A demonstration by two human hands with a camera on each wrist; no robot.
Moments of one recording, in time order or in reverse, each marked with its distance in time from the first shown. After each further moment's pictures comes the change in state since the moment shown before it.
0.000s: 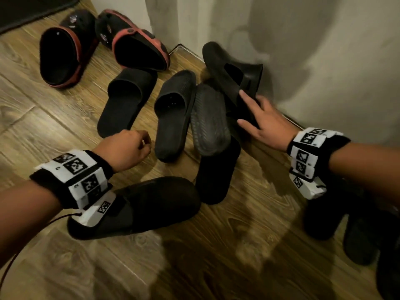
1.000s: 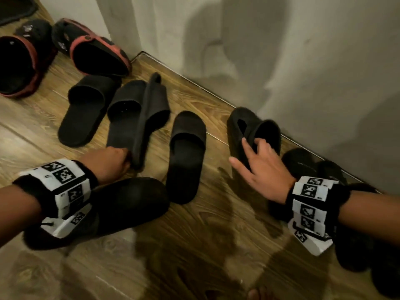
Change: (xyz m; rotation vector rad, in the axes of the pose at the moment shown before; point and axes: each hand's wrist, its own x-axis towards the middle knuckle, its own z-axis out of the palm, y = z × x) left_hand 0.001 0.027 0.033 0.260 -0.121 0.120; right_hand -0.151 -0.012 -0.005 -0.158 -0.105 0.250
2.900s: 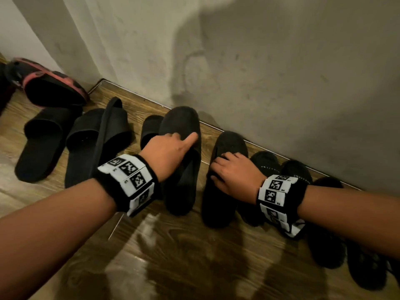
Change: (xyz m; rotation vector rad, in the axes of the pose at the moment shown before) left_hand 0.042 0.209 -0.082 0.283 0.397 0.365; right_hand 0.002 0.052 -0.003 -0.304 -0.003 -0.276
